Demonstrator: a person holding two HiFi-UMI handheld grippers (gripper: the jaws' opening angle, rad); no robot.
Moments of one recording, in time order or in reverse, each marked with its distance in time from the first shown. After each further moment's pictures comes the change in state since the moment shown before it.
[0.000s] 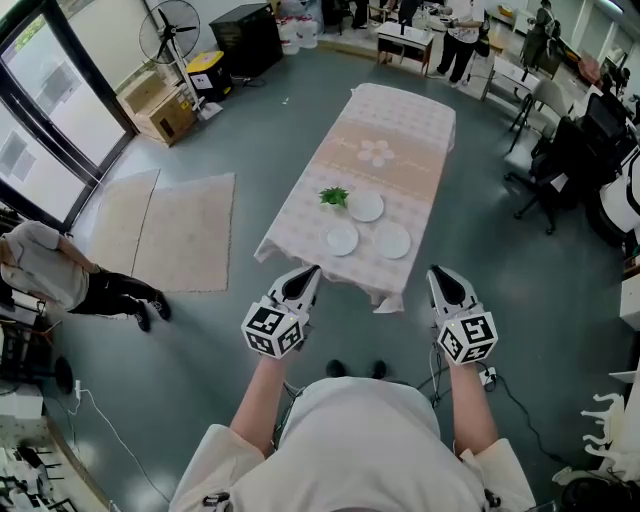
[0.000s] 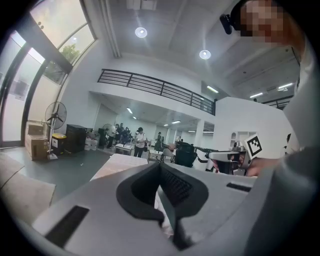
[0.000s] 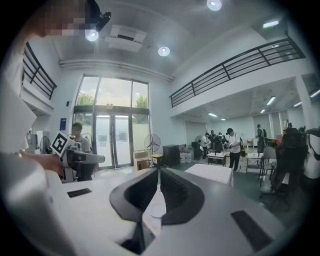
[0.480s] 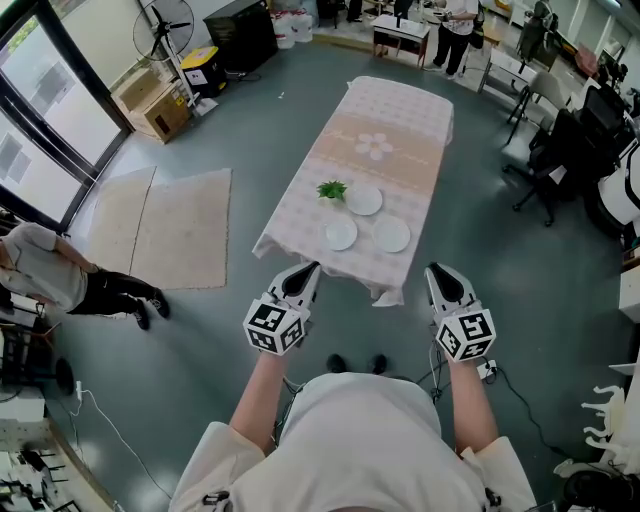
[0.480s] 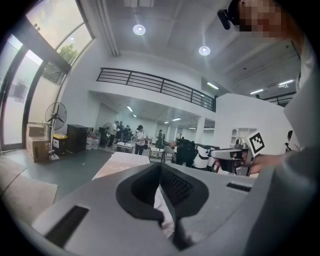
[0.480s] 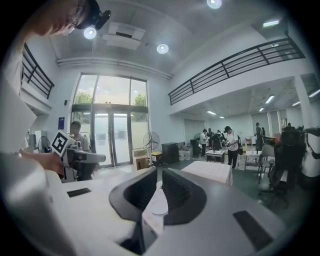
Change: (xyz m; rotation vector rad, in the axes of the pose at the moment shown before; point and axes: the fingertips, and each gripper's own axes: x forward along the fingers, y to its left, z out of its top) left arm 0.001 0.008 -0.007 0.014 0.029 0.009; right arm 0.003 0.007 -0.009 0.011 0.028 -0.011
